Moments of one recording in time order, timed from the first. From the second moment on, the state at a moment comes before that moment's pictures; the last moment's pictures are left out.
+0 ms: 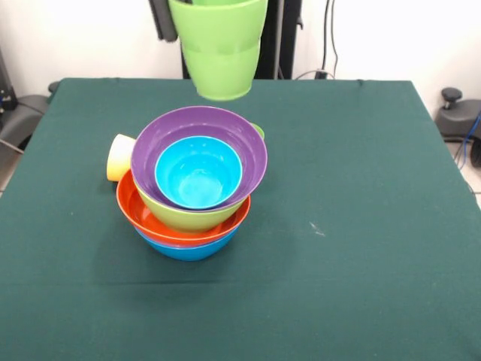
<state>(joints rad) -0.92 -0.82 0.94 1.48 -0.40 0.87 1.79</state>
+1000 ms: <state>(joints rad) -0.91 -0.67 0.95 1.38 -0.43 0.87 1.70</state>
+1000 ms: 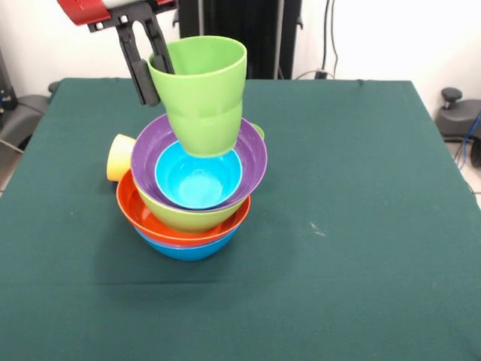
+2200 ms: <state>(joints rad) -0.89 -0.61 0.94 1.36 -0.52 0.87 1.70</state>
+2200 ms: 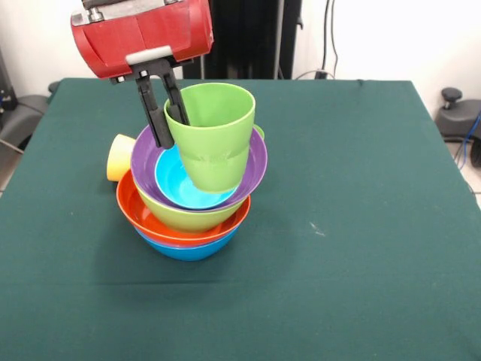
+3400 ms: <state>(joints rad) -0.90 -0.74 0.91 1.47 -0.53 0.87 1.70</state>
